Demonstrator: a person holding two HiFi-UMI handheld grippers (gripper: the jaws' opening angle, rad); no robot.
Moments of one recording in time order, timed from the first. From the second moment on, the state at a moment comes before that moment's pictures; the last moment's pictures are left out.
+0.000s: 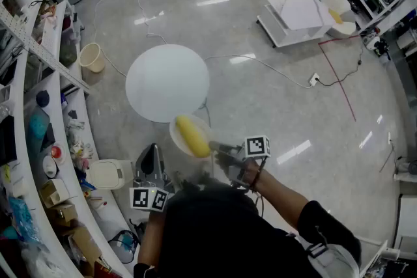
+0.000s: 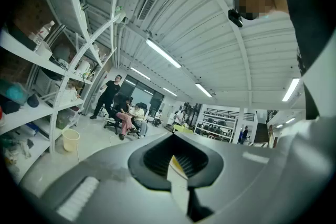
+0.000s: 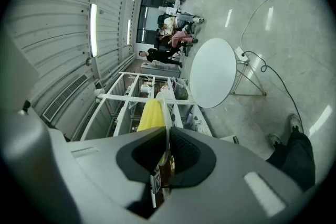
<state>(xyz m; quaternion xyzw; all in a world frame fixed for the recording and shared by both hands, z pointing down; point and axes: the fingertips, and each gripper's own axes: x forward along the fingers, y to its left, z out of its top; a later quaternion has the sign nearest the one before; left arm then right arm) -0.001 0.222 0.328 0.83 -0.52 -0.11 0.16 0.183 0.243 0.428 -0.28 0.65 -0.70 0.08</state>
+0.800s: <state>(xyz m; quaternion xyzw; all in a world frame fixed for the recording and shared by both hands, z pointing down) 0.007 0.222 0.329 0.81 -0.55 -0.11 0.16 0.197 0.227 0.434 -0.25 0.67 -0.70 0.08</state>
